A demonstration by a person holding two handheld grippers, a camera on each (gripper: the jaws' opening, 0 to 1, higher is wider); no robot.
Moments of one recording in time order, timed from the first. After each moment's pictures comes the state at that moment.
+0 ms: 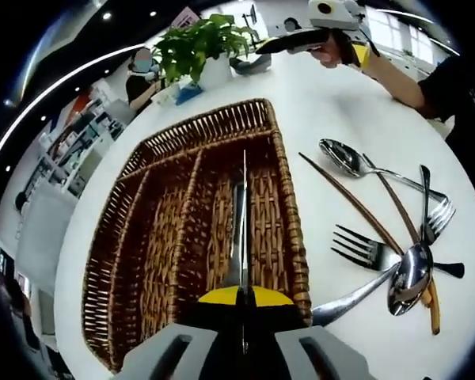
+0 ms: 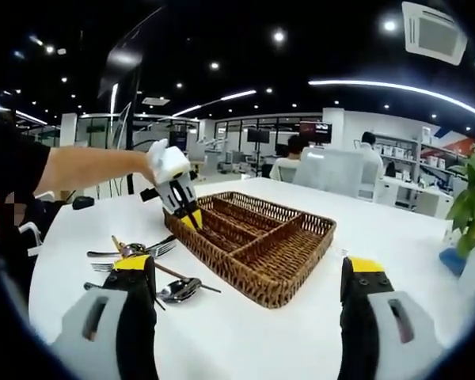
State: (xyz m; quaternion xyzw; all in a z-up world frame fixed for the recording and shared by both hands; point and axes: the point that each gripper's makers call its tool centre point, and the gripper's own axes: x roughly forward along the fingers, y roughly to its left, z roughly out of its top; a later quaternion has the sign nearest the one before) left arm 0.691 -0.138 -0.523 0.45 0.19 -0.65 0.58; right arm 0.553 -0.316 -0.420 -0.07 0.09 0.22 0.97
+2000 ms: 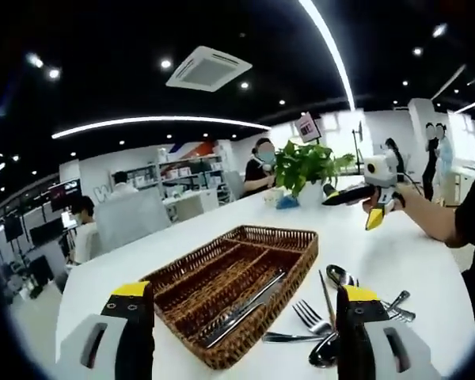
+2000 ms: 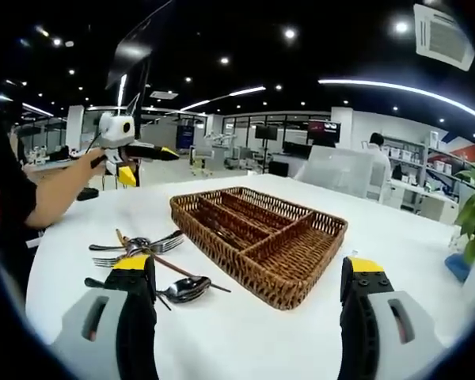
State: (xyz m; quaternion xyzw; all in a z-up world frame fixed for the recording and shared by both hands) left arm 0.635 -0.049 -0.402 0.13 0.04 -0.54 0.83; right arm 0.553 -0.300 -0.427 -0.08 0.09 0.24 0.96
